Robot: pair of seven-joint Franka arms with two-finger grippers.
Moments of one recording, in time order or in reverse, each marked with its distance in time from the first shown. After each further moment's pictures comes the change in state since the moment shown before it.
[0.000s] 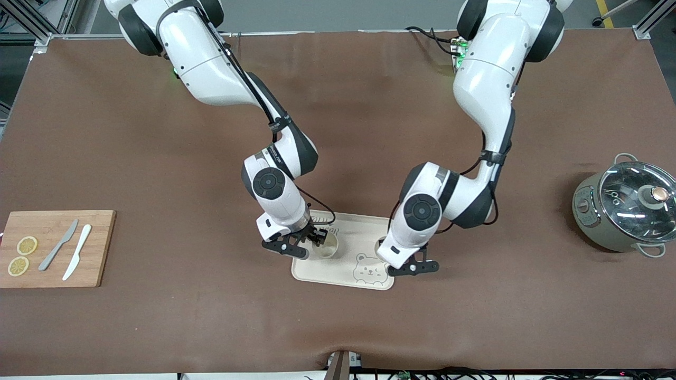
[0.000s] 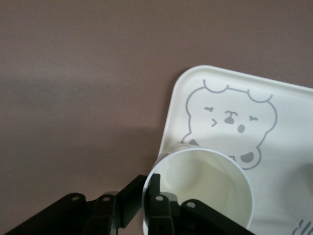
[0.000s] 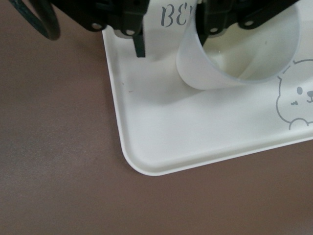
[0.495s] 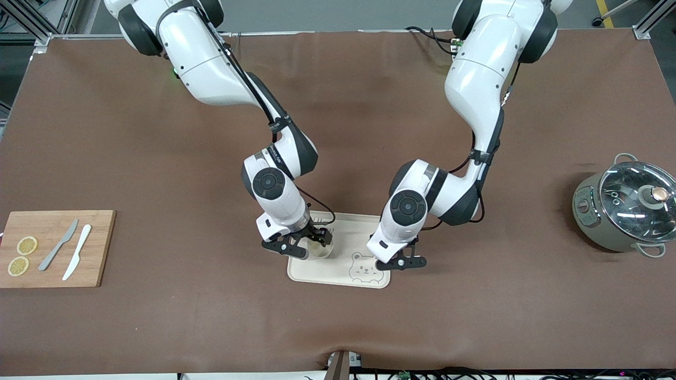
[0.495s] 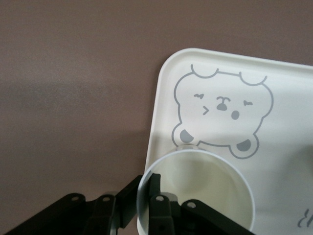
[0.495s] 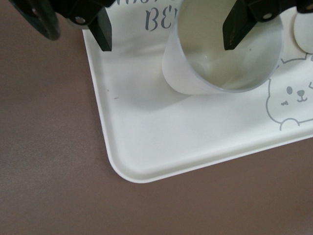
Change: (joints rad) left arm -0.052 0.026 -0.001 -0.002 0.000 0.026 -0.038; right arm -0.001 0.000 0.000 0.000 0.000 -0.001 0.000
